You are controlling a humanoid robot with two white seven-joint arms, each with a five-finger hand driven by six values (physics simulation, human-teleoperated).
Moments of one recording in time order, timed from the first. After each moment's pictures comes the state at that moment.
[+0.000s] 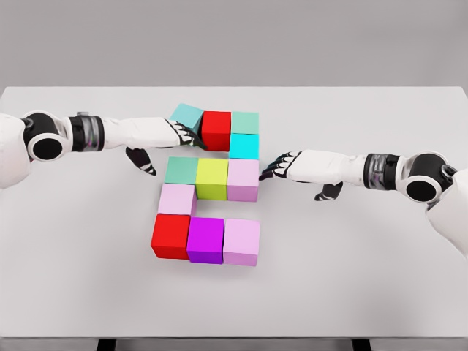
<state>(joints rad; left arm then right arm) -1.10 0.64 -1.37 -1.07 -0.21 -0.61 -0.25 -0.60 -0.58 0.64 -1.34 0.48 -0.61 0.61</state>
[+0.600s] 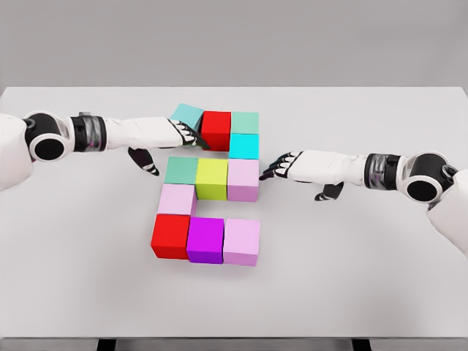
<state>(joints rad) -1.09 0.64 -1.35 -1.09 -0.21 -0.61 -0.25 -0.60 -0.58 0.64 -1.34 0.48 -0.61 0.61</state>
